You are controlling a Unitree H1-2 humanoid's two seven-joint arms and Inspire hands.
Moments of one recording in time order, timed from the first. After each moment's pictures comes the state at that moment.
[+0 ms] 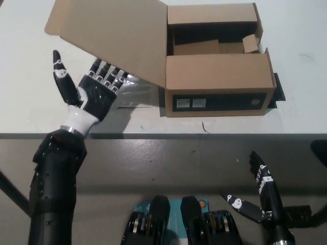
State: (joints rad) left_arm -0.67 0.07 0.31 0.50 -0.88 0.33 -0.25; right_arm -0.09 -0.02 0.06 0.38 -0.05 -0.42 -0.09
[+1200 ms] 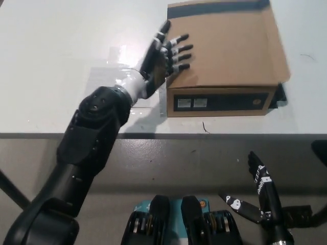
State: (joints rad) left_arm -0.90 0.13 -0.23 0.63 -0.33 0.13 -0.24; right_arm -0.10 -0.03 0.07 0.39 -0.05 -0.42 -0.09
